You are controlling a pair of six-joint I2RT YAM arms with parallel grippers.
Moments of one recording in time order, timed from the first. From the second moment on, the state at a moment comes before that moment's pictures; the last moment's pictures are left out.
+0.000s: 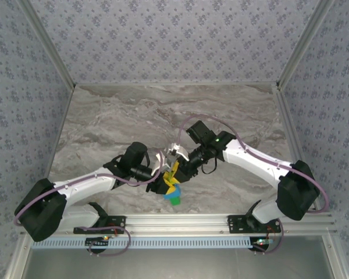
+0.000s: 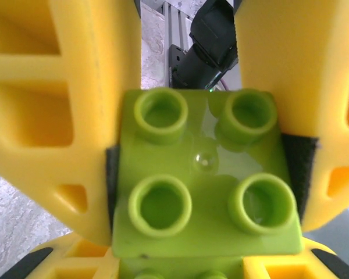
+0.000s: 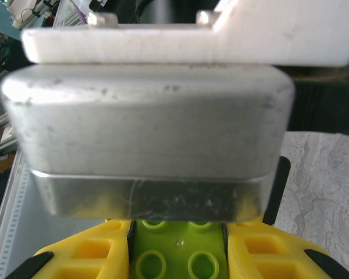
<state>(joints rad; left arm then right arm) -0.75 1.21 0.51 0.03 1.01 0.00 0.77 1.45 1.09 -0.73 -0.92 -0.33</state>
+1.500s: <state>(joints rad) -0.75 1.18 0.51 -0.04 0.94 0.02 0.77 1.51 1.11 -0.76 -0.93 -0.39</state>
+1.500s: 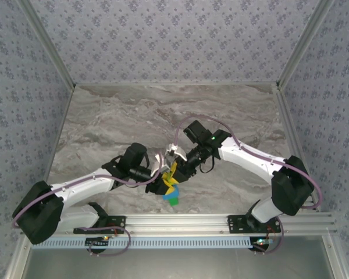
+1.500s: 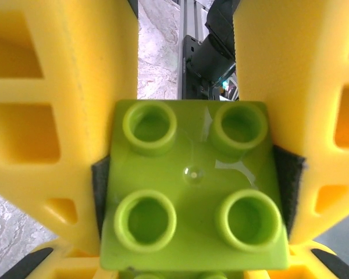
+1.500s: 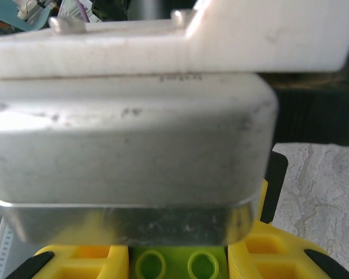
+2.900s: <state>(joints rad) -0.75 1.17 0.52 -0.02 0.92 0.04 0.73 1.44 1.11 -0.79 -0.95 -0.38</state>
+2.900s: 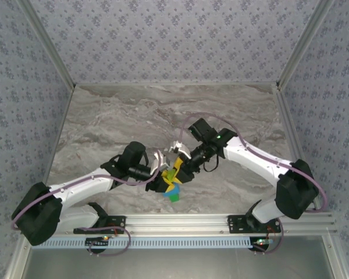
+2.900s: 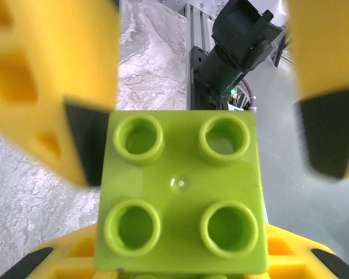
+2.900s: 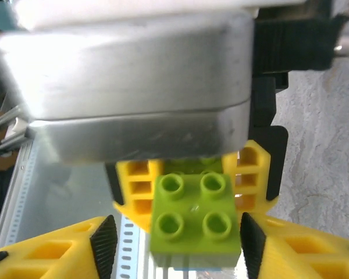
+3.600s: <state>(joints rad) -0.74 1.11 0.53 -0.04 0.40 0.03 0.64 1.25 0.96 -0.63 -0.72 -0.21</state>
